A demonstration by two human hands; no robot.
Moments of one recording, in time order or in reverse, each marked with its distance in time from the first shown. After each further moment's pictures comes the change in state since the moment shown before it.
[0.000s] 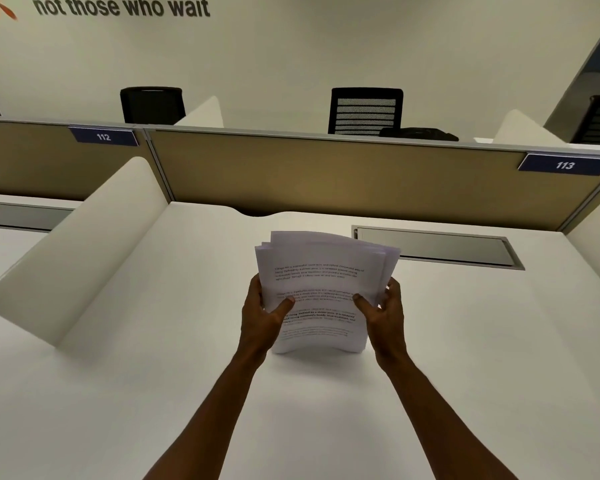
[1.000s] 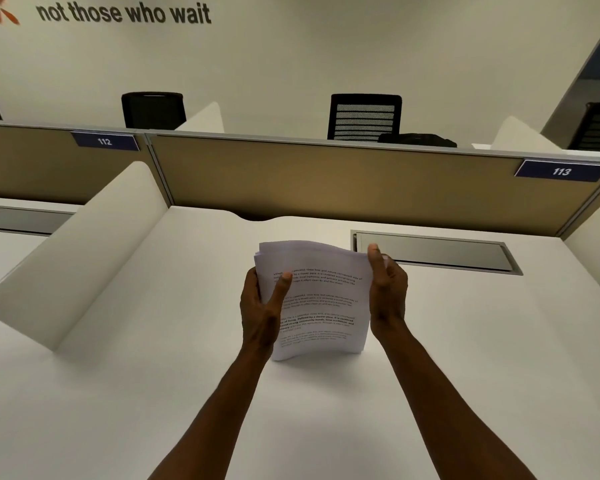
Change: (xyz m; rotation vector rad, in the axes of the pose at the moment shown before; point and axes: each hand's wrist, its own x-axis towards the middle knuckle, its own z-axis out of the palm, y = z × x) left_hand 0.002 0.032 0.013 -0.115 0.130 0.087; right_hand 0.026 -0.068 0.024 0.050 0.141 -0.077
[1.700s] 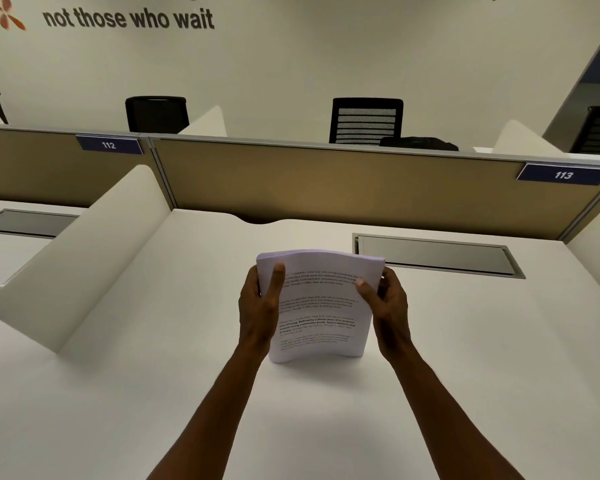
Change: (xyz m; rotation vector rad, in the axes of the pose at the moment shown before) left_hand 0.004 0.019 -0.005 0.095 -0.016 -0.032; right_hand -0.015 0.023 -0.024 -0.044 -0.240 -0.016
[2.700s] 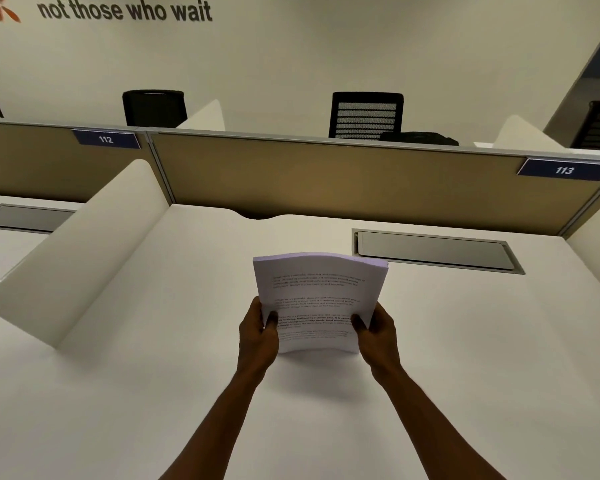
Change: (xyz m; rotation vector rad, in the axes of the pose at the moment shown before) left_hand -0.027 -0.060 -0.011 0.070 -0.076 -0.059; right_hand -0.030 0.055 0.003 -0.100 0.056 0.162
